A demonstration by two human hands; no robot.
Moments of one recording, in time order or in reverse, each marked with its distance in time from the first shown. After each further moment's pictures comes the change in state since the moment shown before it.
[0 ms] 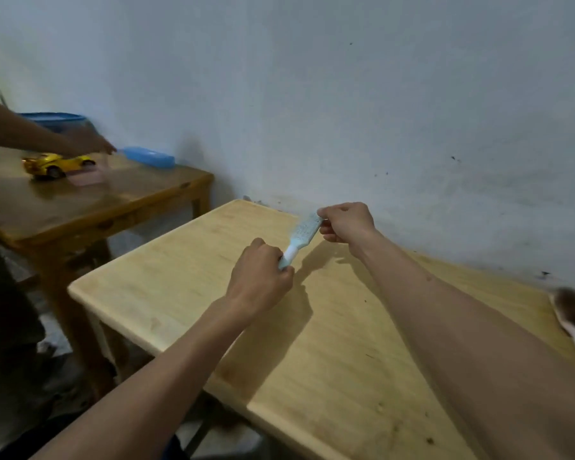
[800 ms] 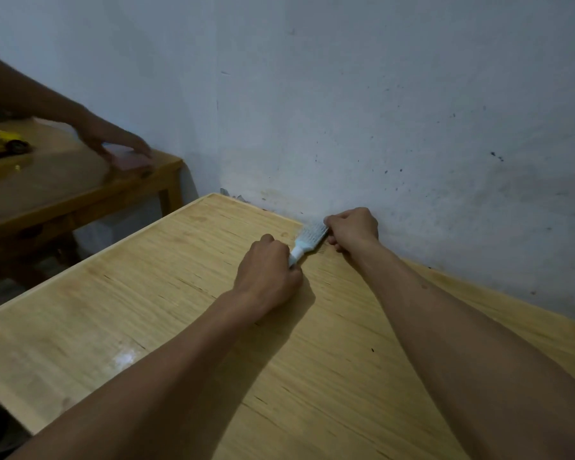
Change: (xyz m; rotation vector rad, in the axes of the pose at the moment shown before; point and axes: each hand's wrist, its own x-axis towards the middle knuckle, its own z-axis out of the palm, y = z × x) left_hand 0.096 0.001 0.062 0.041 -0.161 0.033; right_hand 0.106 0.044 0.004 -0.326 0.141 0.055
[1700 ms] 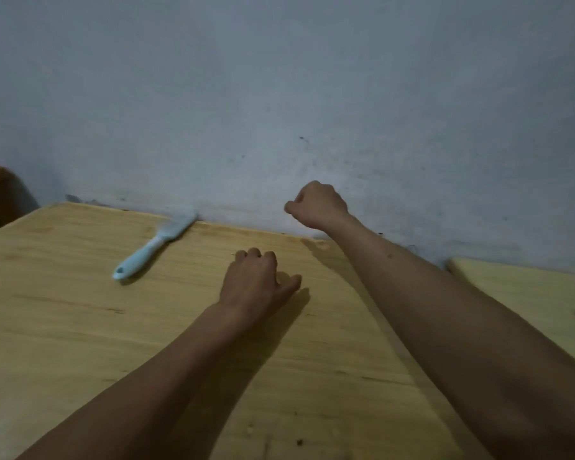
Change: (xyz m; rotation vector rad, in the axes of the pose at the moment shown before) left_hand -0.072 0.141 0.054 -0.019 -0.194 0.337; right_hand -0.067 0.026 -0.192 -0.580 0.091 -0.093
